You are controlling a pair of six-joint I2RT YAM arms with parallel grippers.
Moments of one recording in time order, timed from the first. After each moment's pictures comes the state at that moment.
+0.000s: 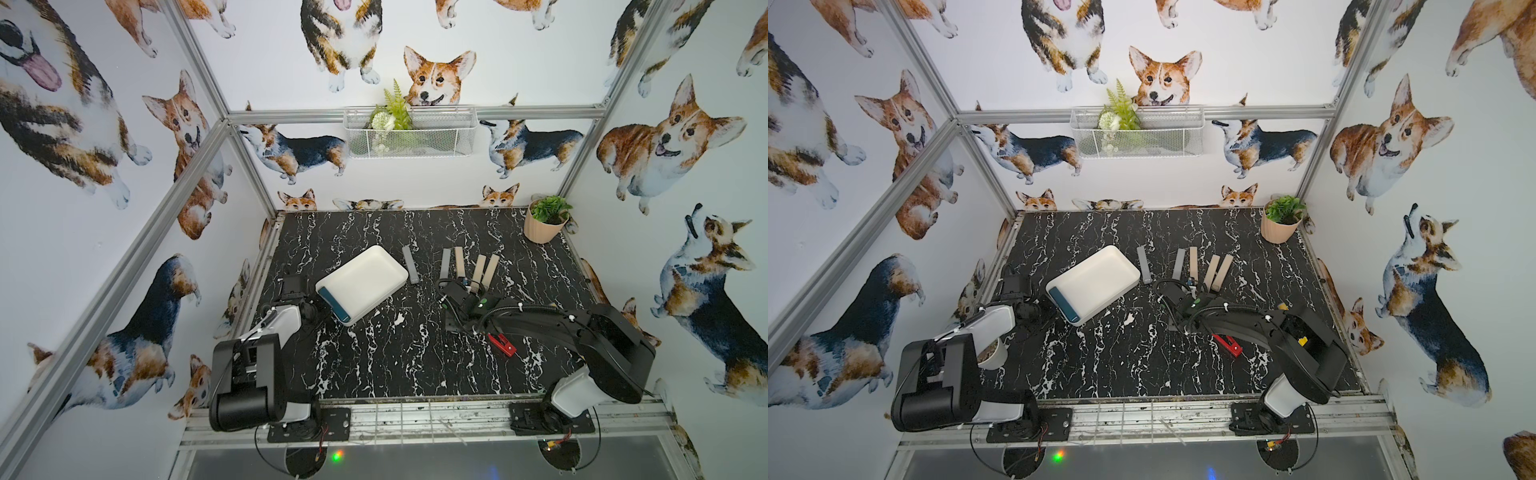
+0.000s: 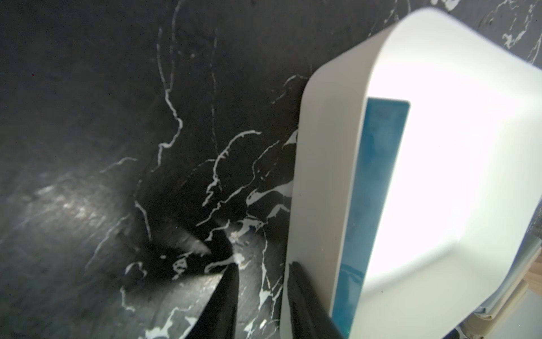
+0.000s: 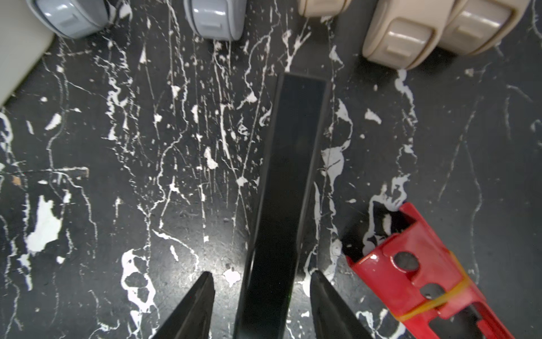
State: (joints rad) left arm 0.10 1.41 0.62 -0.35 0.26 -0.74; right arm 0.89 1.56 0.88 -0.54 0.29 0.87
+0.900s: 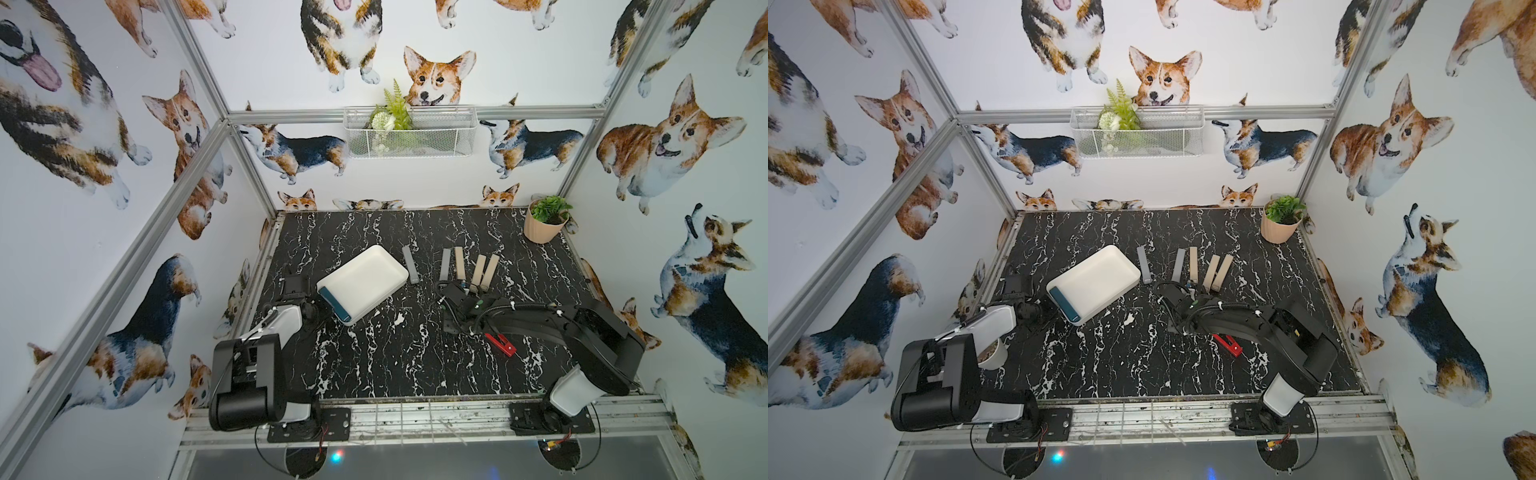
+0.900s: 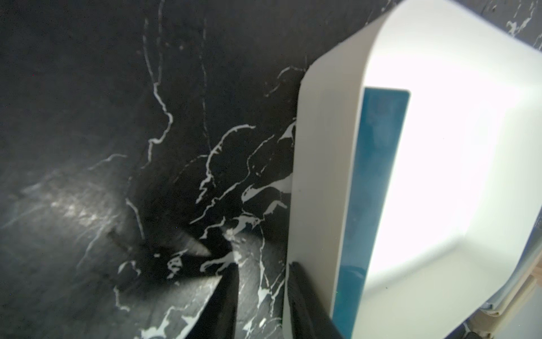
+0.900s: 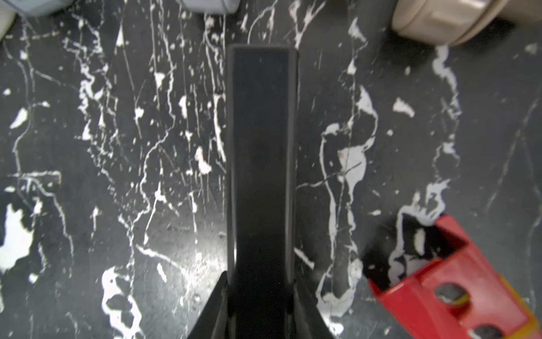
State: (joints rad) left arm 0.09 1.40 0.62 -0.35 0.25 -0.72; right arm 0.88 1.60 0.85 -0.46 0.24 0.87
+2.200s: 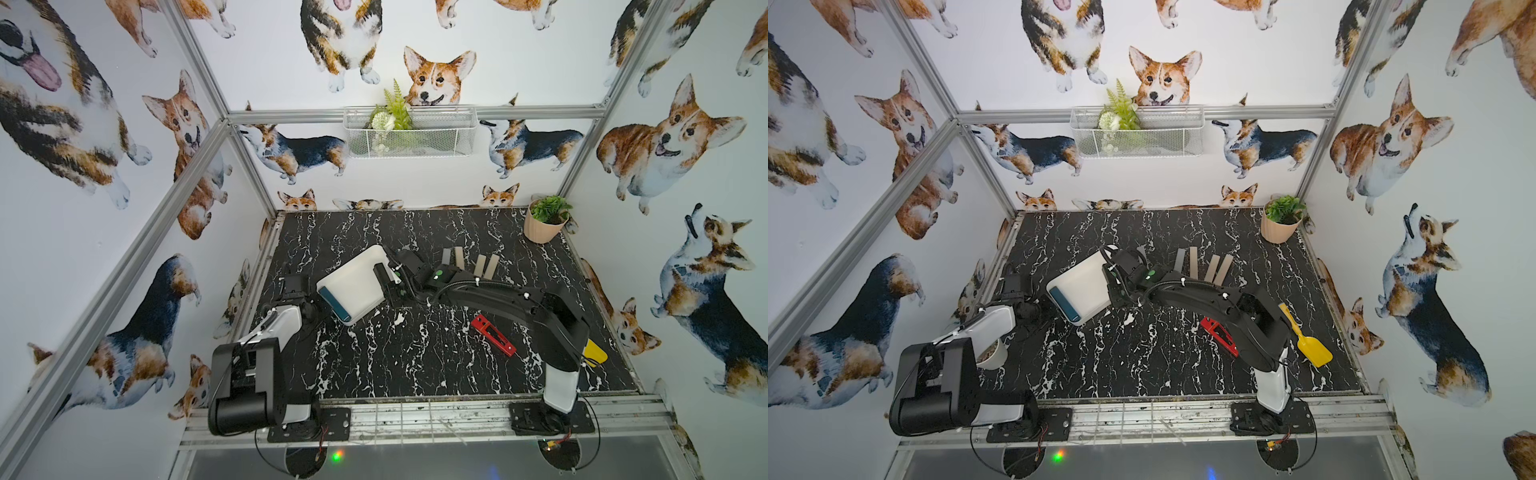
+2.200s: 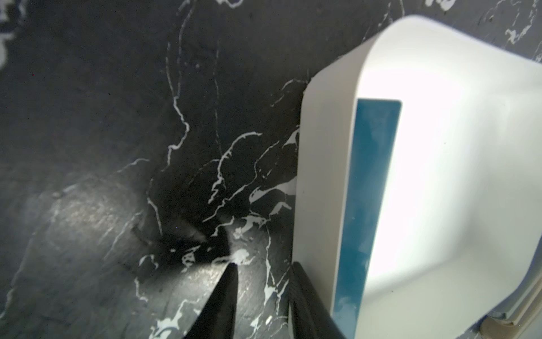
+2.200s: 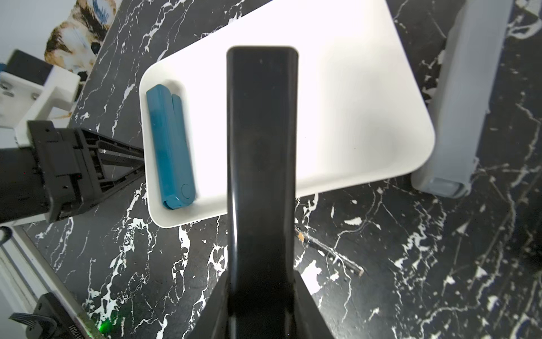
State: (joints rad) left arm 0.09 1.38 0.63 -0.38 0.21 -0.71; right arm 0.99 1.91 1.50 -0.48 0.01 0.51
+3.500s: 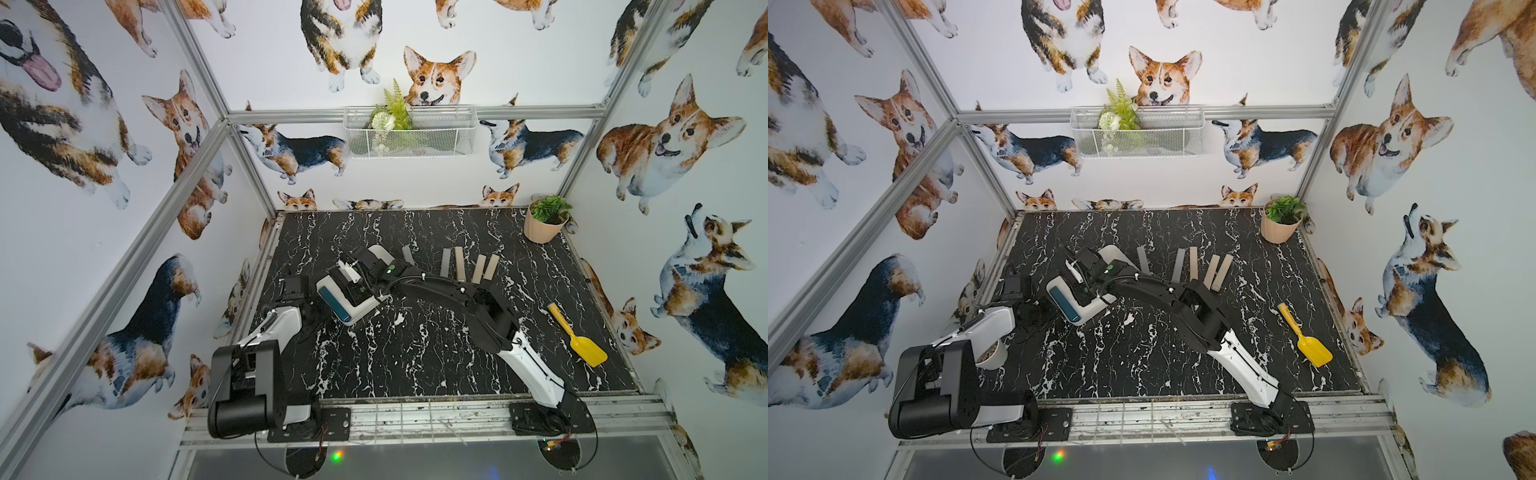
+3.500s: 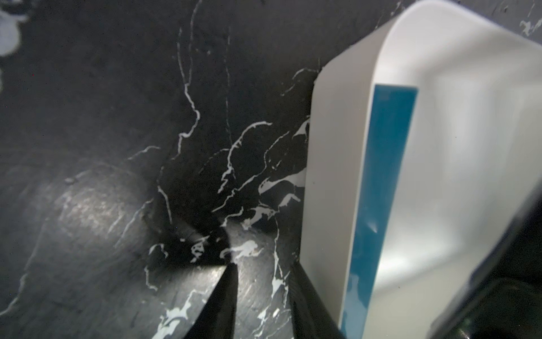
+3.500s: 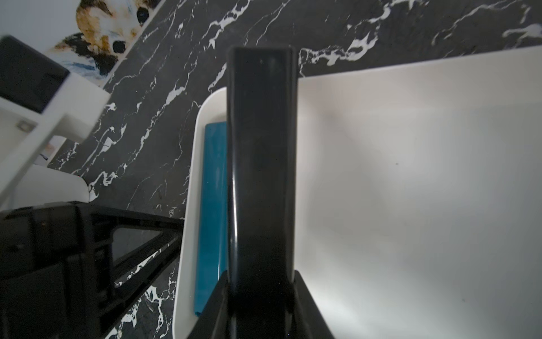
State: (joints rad) left arm 0.09 1.37 0.62 -0.40 0.20 -0.71; right arm 1.04 2.42 2.12 -0.57 -0.11 0.34
